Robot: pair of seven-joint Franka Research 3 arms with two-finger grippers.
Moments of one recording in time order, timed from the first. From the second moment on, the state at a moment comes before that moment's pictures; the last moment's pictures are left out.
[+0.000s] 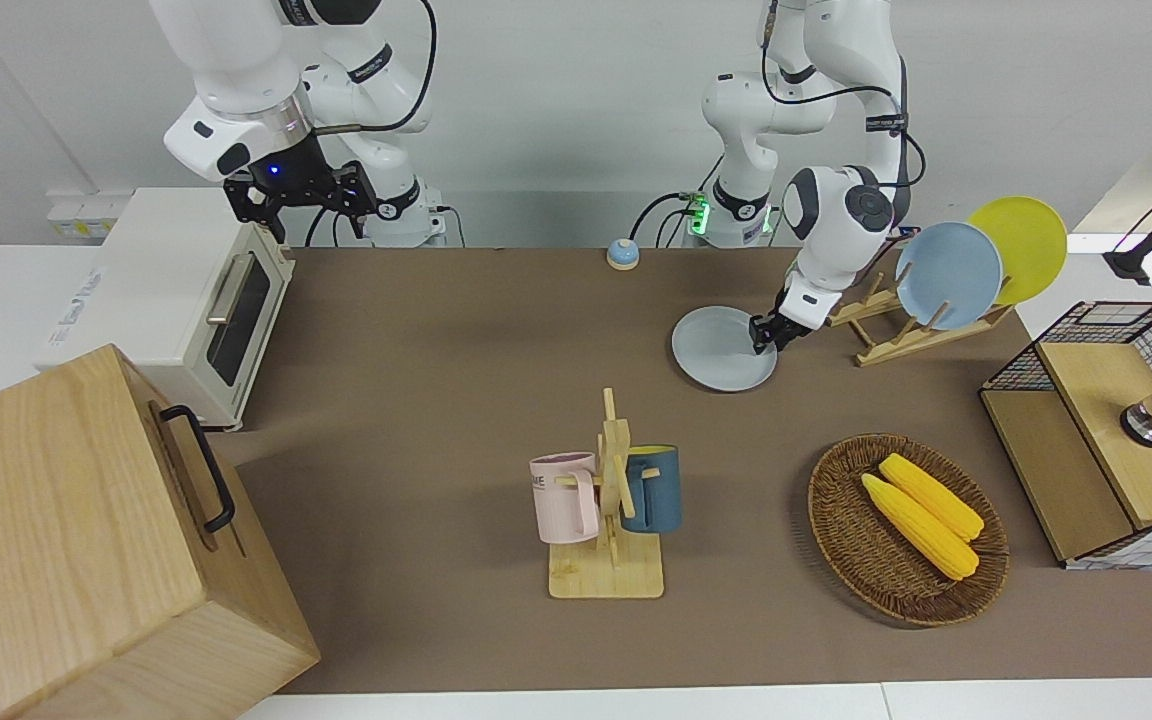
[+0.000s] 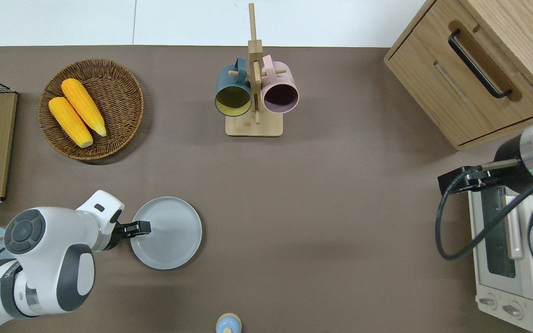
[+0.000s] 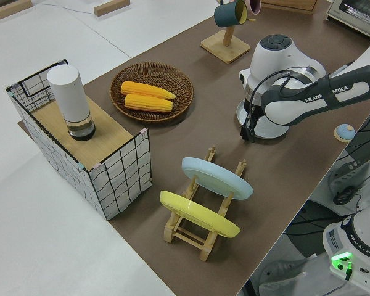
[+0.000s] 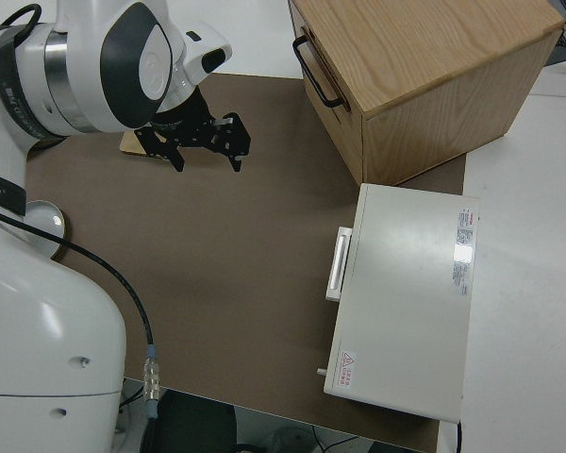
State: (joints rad) left arm -0.13 -0.07 0.04 -2.52 -0.16 2.40 -0.18; right arm -0.26 0.02 0.38 -1.48 -0.03 1.38 0.04
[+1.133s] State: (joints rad) left arm -0.13 -0.07 0.03 -2.52 -0.16 2.40 -0.18; right arm -0.26 0.02 0.38 -1.48 -0.03 1.38 0.04
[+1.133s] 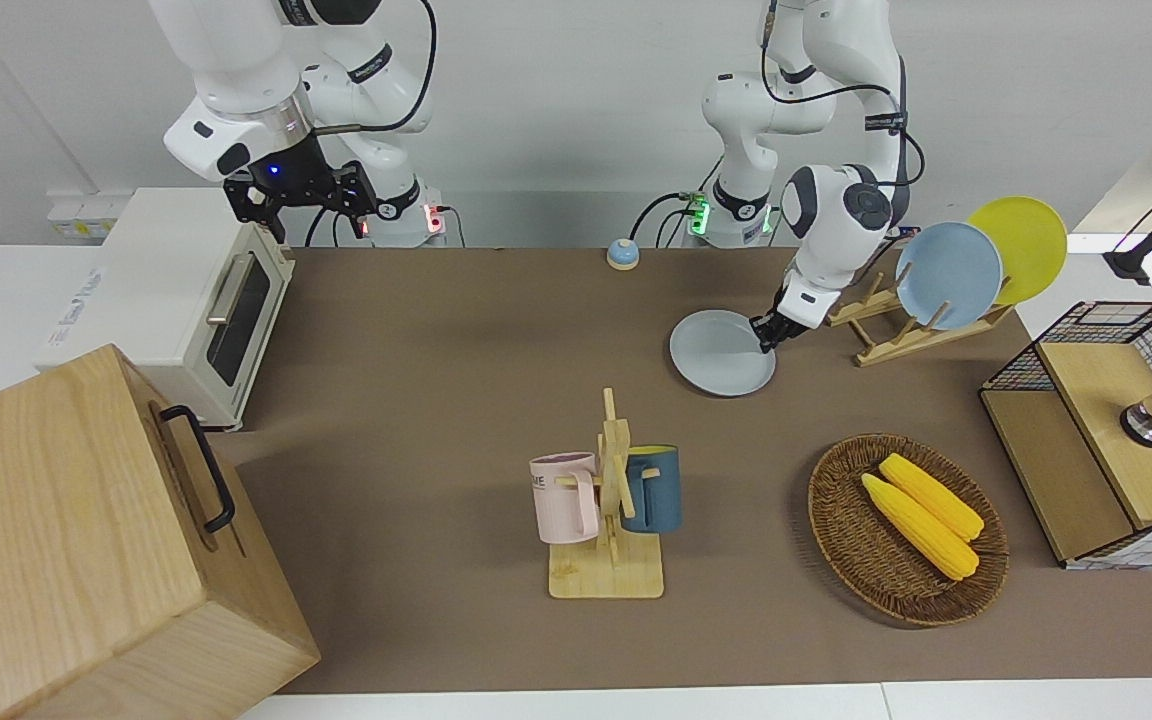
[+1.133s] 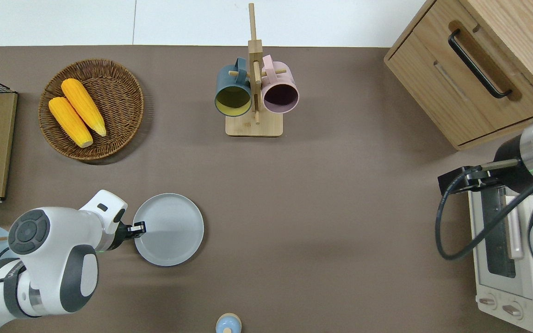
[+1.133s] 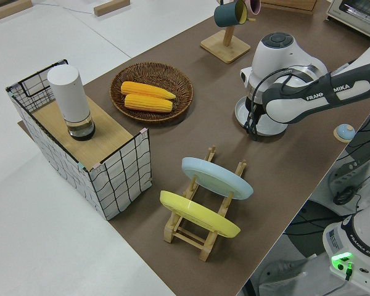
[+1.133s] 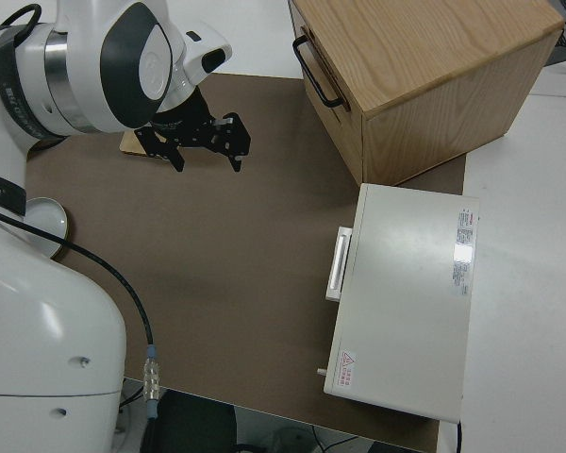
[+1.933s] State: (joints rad) left arm -0.13 -0.08 0.05 -2.38 -0.16 2.18 -0.18; right arm -0.26 0.02 0.38 -1.48 -0.03 1.38 0.04
